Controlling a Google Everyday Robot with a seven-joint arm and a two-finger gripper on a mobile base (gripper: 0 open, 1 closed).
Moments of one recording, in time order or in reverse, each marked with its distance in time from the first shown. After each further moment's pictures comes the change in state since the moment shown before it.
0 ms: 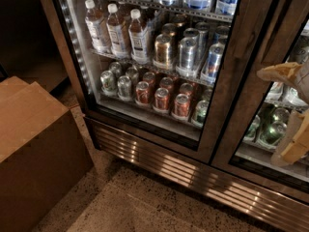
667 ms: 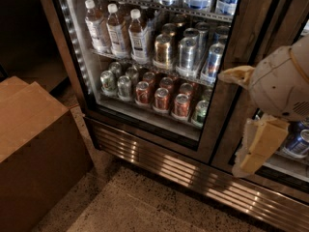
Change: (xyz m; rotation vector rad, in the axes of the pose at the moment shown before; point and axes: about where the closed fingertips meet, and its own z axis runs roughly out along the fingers) arm -0.062 0.027 0.033 -0.025 0.053 -0.122
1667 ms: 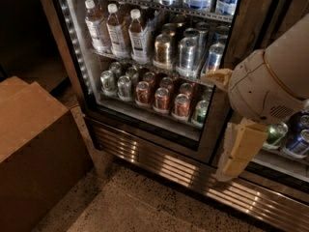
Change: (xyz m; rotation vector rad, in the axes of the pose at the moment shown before) arm -0.025 0.007 0.016 -0.013 0.009 -0.053
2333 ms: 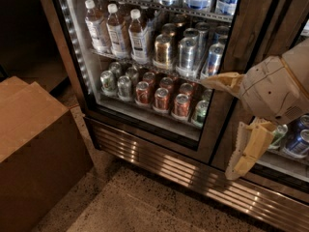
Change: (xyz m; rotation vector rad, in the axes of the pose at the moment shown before) arm 0.009 -0.002 0.004 -0.075 -0.228 -0.028
